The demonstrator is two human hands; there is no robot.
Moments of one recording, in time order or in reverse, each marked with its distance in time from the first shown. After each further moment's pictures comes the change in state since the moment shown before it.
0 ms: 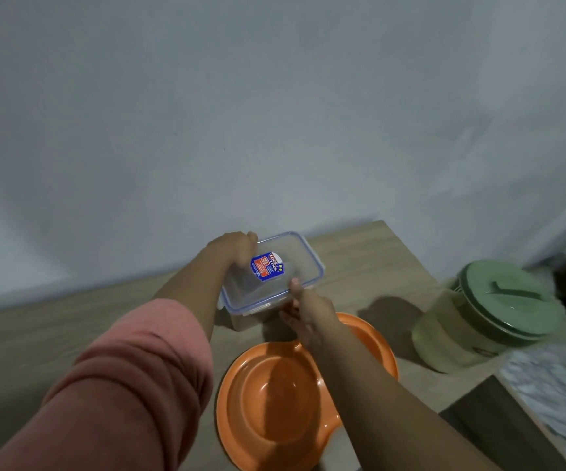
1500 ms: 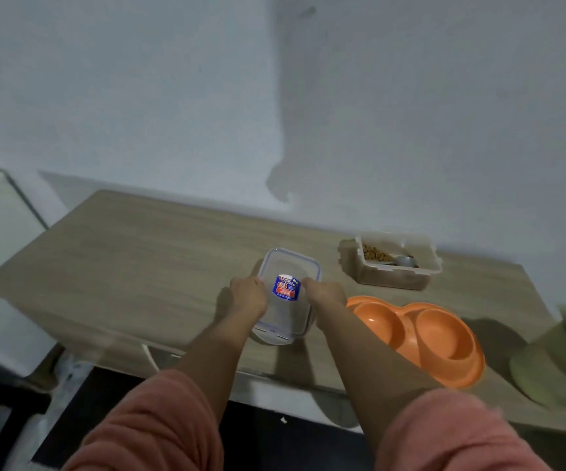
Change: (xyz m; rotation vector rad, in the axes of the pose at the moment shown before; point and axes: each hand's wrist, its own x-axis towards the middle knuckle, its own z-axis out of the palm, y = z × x) left_hand -0.294 -0.085 0.130 -0.643 0.443 -0.857; right_hand -0.136 0.118 0.068 -0.958 -0.176 -0.190
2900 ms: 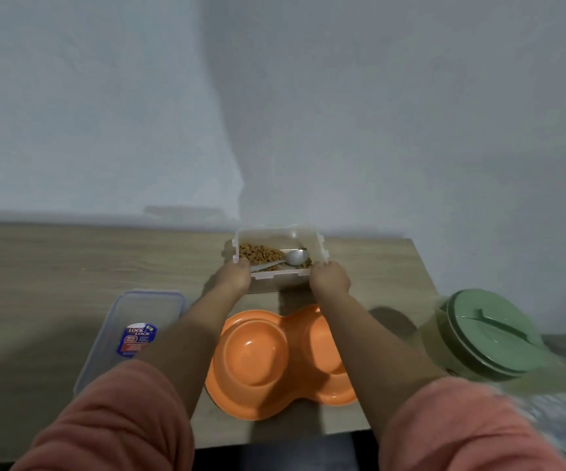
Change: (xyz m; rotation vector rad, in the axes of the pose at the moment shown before) left_hand 0.045 0.194 0.125 -0.261 -0.335 0.013; right_hand 0.134 0.012 -0.190 -0.247 0.282 -0.048
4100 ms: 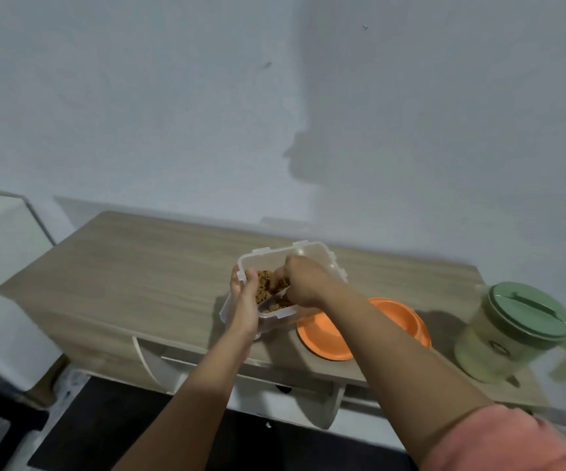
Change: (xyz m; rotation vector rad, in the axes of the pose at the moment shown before) left_hand -0.240 -0.107 -0.101 -0.981 0.147 0.176; right_hand -0.229 -0.049 0.011 -0.707 -0.312 -1.146
